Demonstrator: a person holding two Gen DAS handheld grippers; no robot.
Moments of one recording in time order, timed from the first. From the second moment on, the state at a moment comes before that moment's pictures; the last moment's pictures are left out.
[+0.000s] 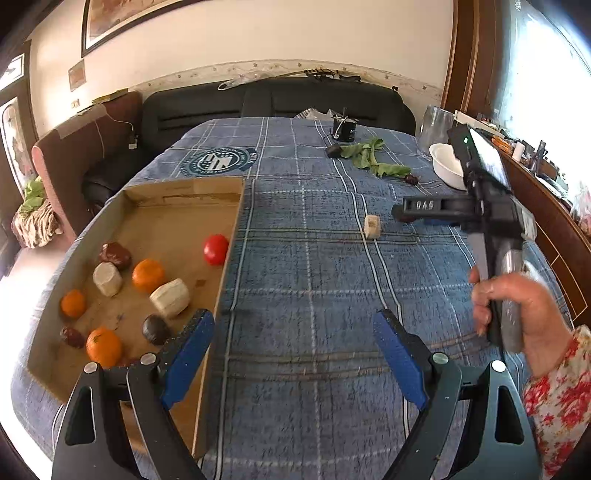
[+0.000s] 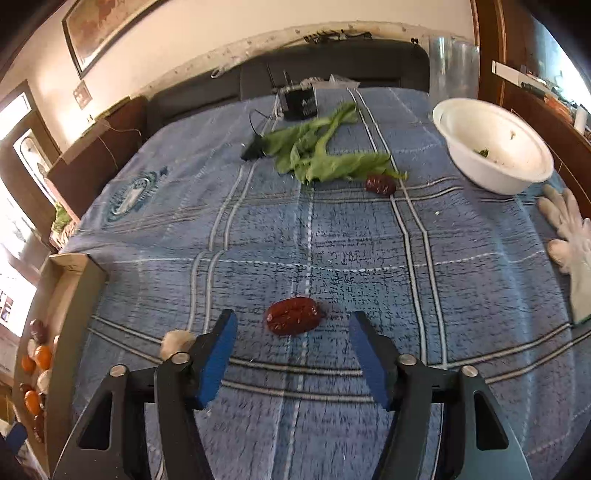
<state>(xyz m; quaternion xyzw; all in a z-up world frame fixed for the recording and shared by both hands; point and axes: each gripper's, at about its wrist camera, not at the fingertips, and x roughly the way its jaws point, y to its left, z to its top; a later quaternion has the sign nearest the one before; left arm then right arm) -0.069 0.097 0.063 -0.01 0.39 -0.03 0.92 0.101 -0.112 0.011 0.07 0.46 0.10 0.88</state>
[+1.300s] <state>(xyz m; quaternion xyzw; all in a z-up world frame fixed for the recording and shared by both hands) 0.071 0.042 0.010 -0.06 0.42 -0.12 0.89 0.043 -0.128 0.023 0.09 0.41 0.13 0.90</state>
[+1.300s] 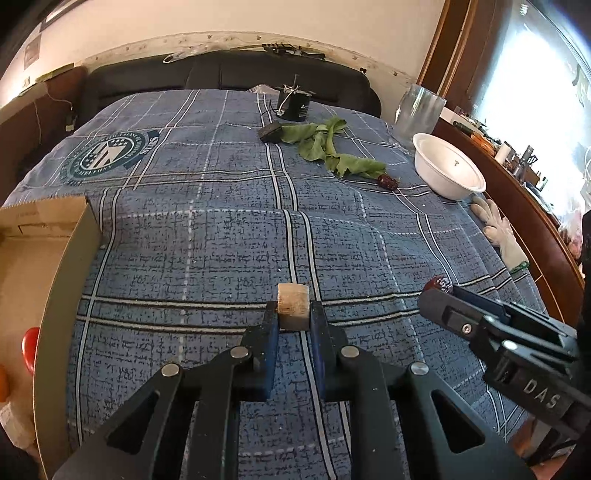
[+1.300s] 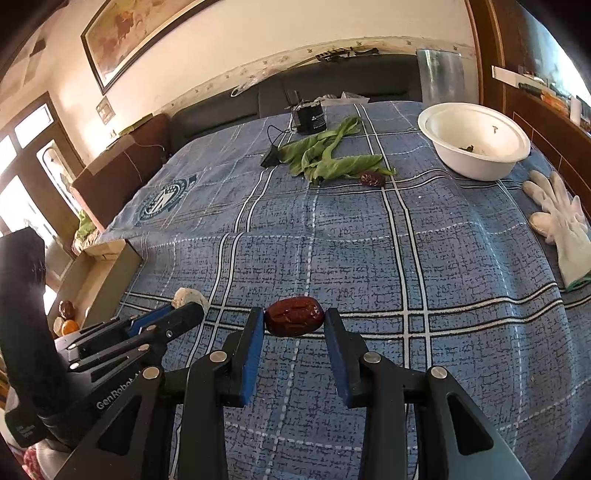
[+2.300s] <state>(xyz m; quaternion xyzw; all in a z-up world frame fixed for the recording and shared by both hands) 0.062 0.283 0.041 -0.10 0.47 0.06 0.88 0.024 0.145 0.051 -0.05 0.41 0.31 0.86</state>
